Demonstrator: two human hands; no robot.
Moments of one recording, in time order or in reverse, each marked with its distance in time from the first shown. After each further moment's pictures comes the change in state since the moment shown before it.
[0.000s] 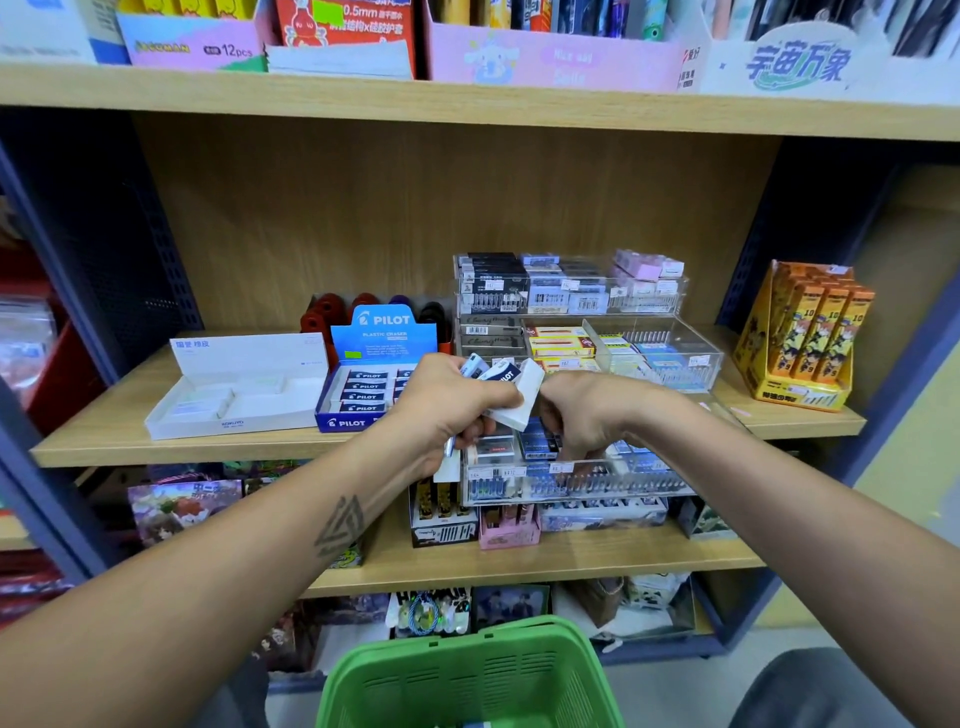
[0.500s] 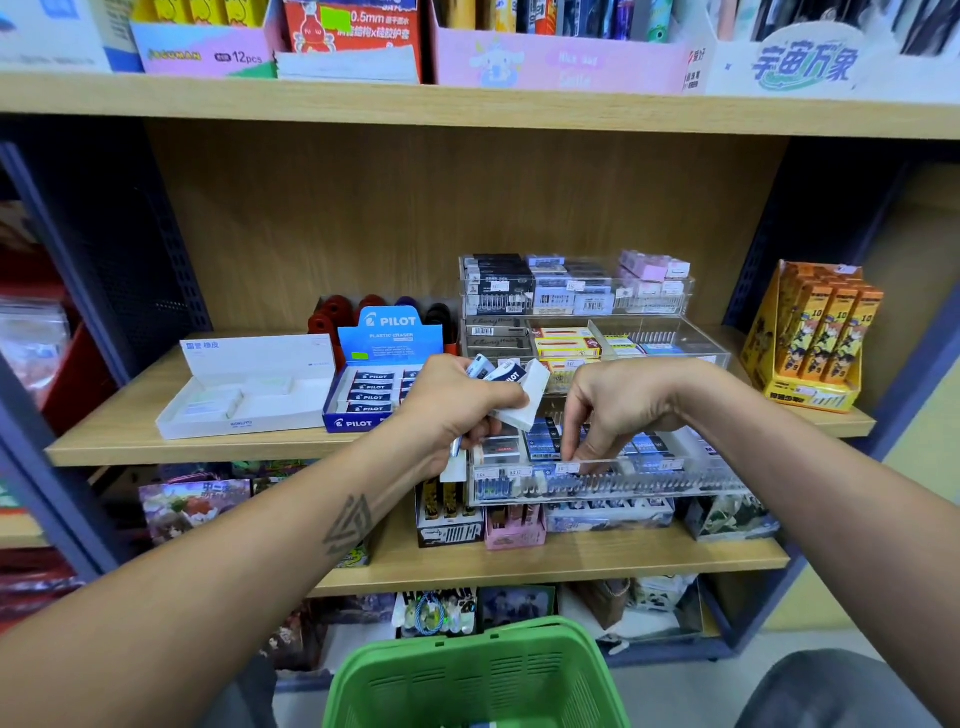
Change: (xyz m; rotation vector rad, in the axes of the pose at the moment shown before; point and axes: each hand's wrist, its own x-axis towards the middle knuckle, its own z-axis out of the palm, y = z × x) left_hand -0.001 0.001 0.000 0.002 0.002 -0.003; right_hand -0.005 0.029 -0.012 0.428 -0.247 -0.067
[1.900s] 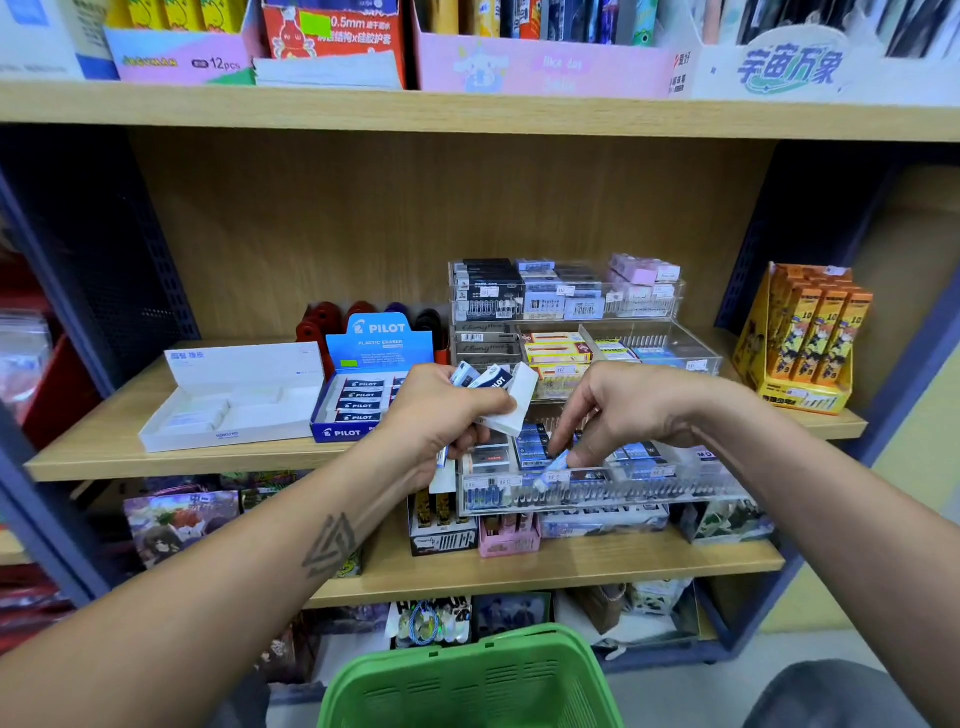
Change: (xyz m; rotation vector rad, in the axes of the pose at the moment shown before) left_hand 0.000 -0.001 -0.001 -0.025 0.019 -0.021; right_hand -0.013 0.014 0.000 -0.110 0.179 -0.145
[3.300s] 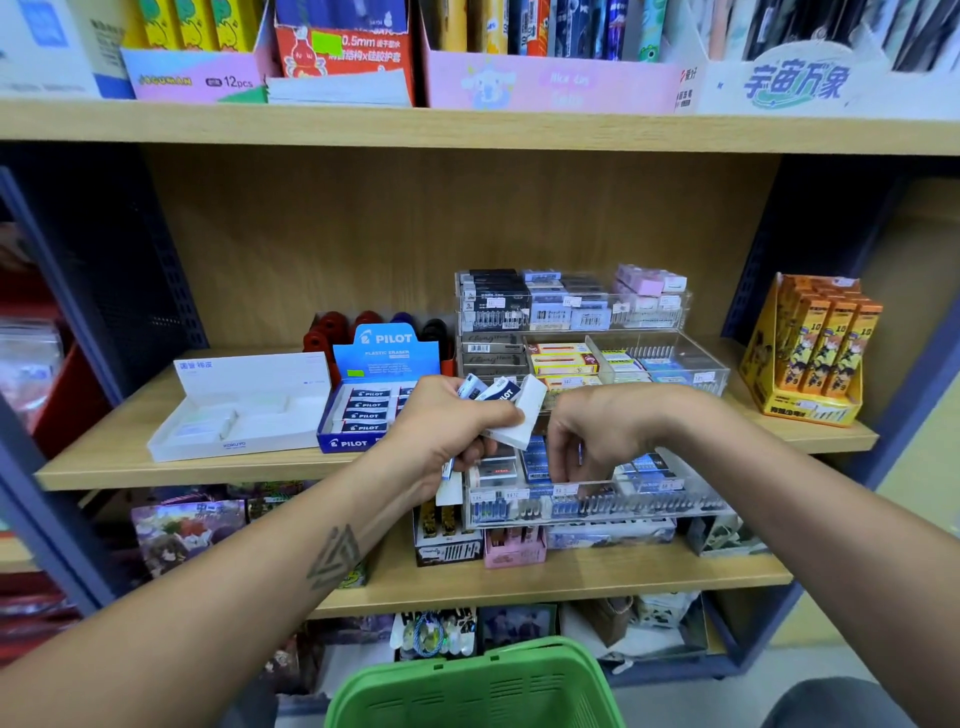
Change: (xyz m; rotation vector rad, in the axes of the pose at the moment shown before) left_hand 0.001 0.000 -0.003 0.010 -0.038 0.007; right_hand 0.023 -0.024 0.004 -0.476 -0.194 -0.008
